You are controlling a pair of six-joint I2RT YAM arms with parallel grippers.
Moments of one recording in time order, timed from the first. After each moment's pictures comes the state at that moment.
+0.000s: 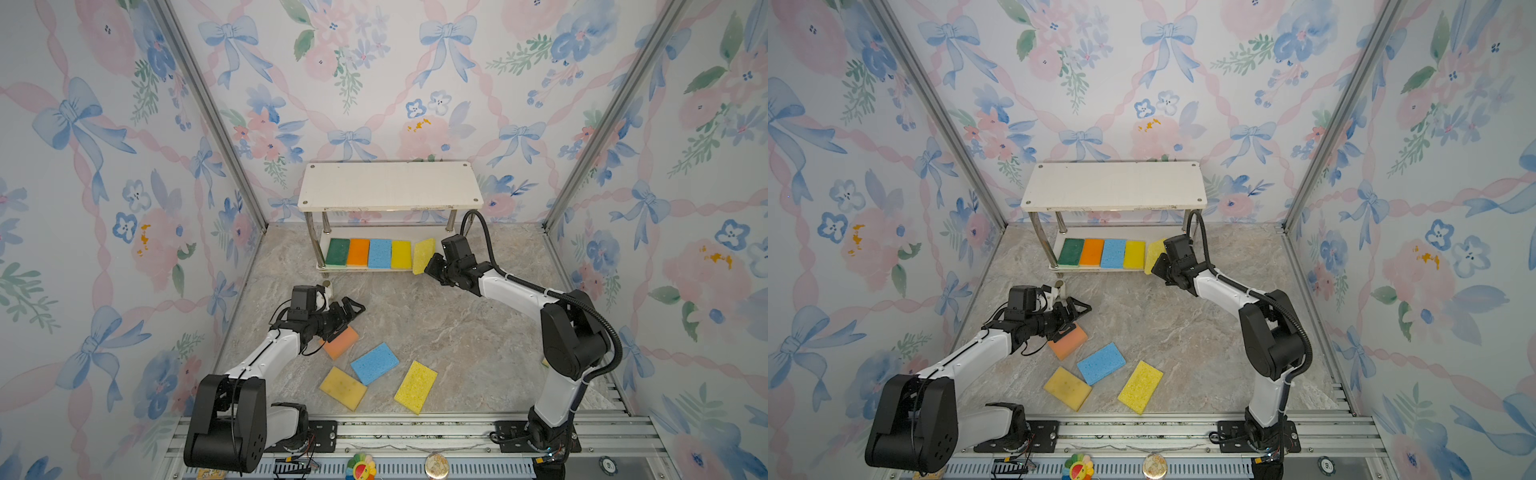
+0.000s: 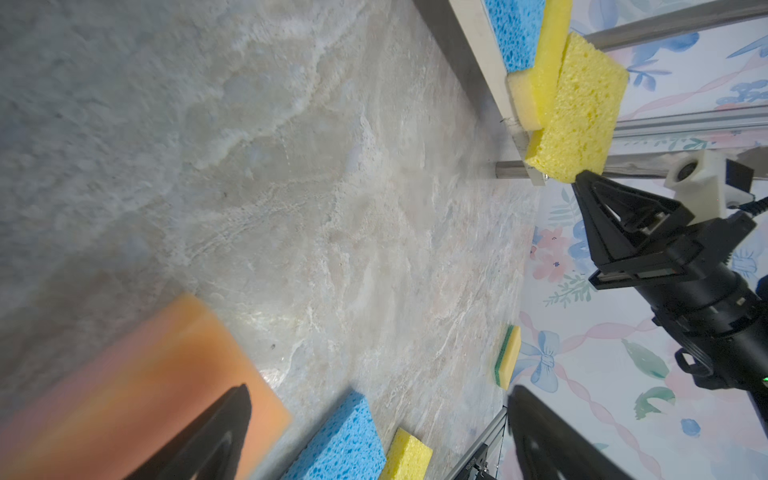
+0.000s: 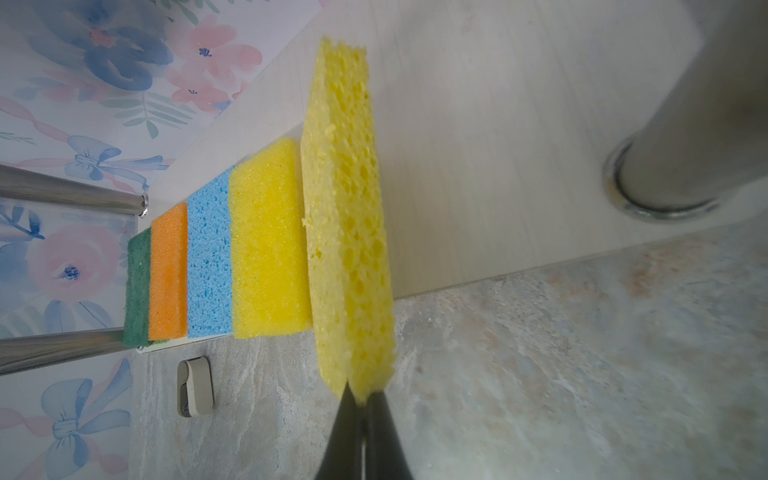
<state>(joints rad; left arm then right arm) -0.09 1.24 0.56 -0.16 0.61 -0.77 0.50 1.85 1.32 -0.19 0.00 0.87</state>
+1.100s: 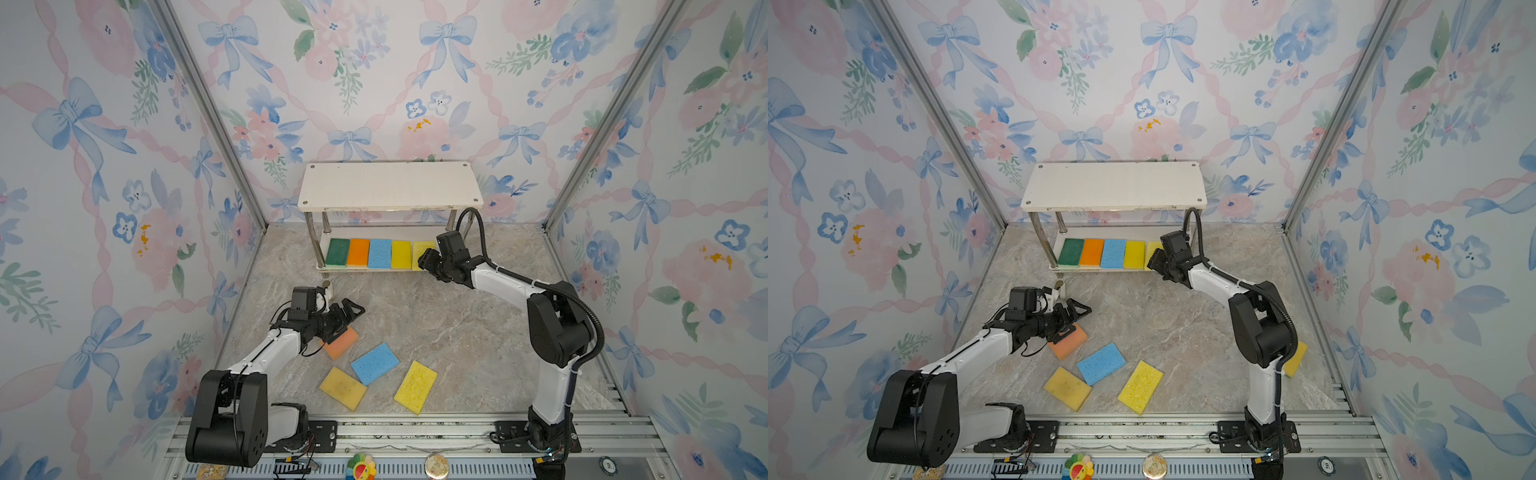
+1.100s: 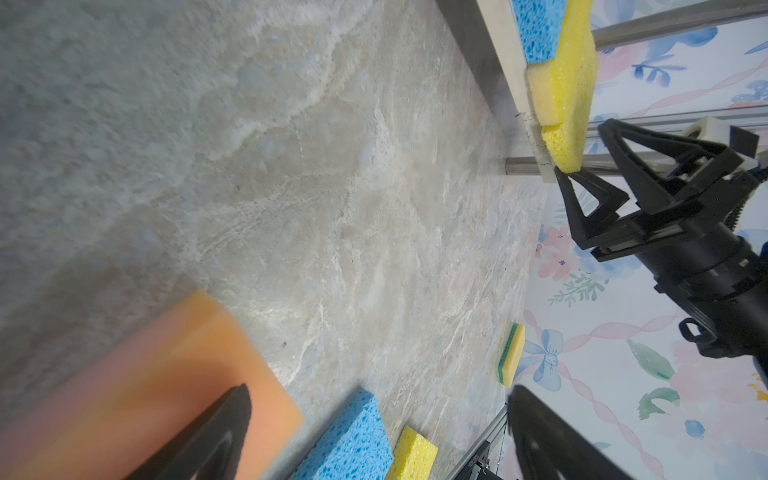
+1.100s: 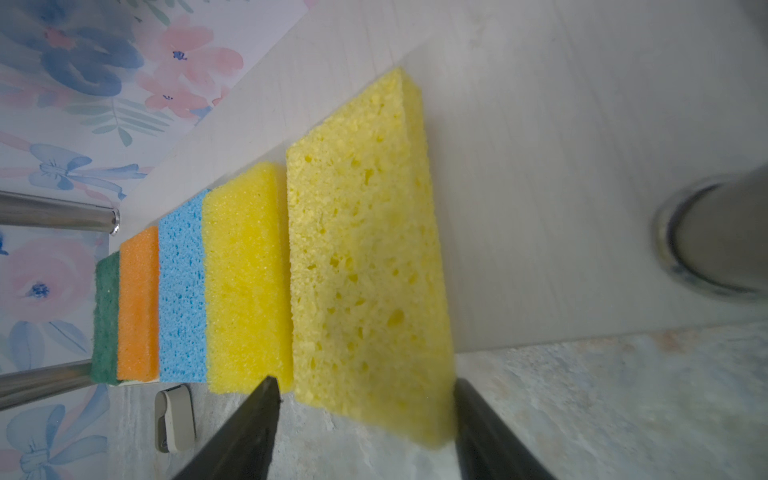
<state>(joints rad) -0.08 1.27 0.55 -0.16 0.62 -0.76 0.49 1.96 1.43 -0.23 0.01 0.85</state>
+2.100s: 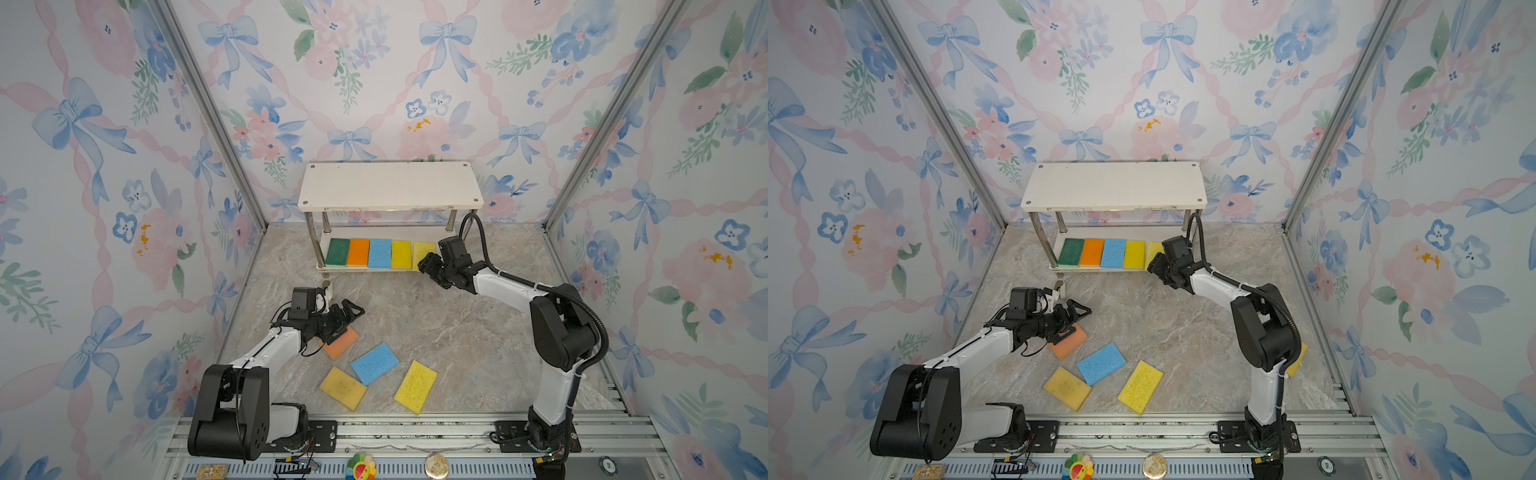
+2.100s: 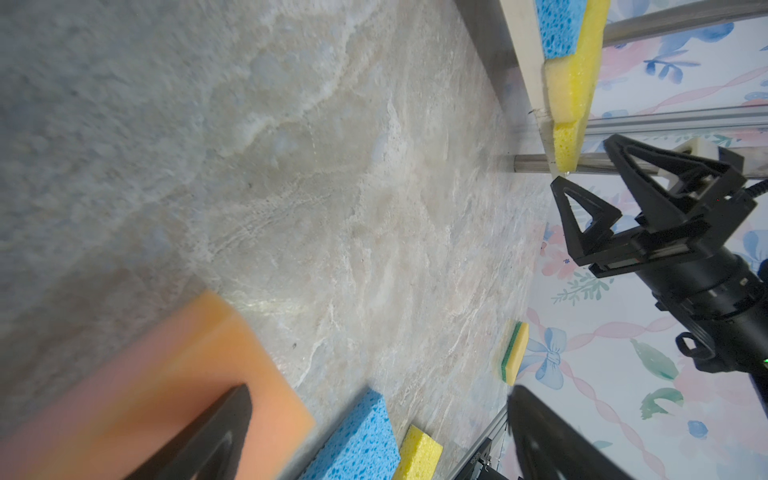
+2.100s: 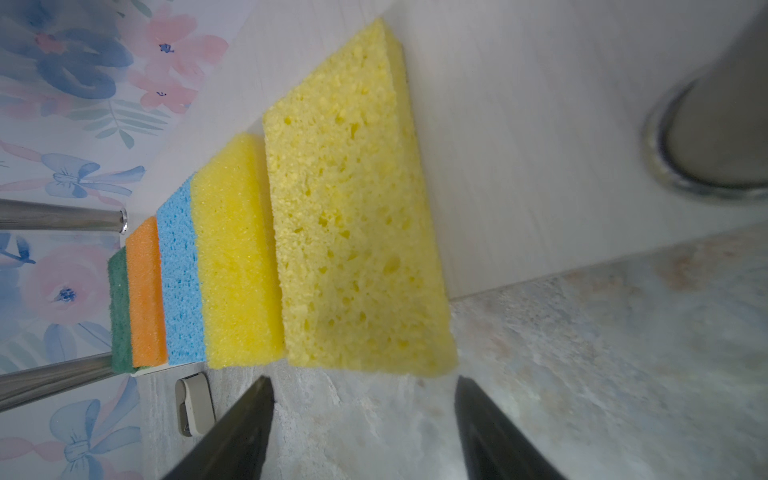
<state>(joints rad) -0.07 1.30 0.55 -0.16 0.63 -0.74 0.50 1.92 1.35 -0.19 -0.03 0.95</state>
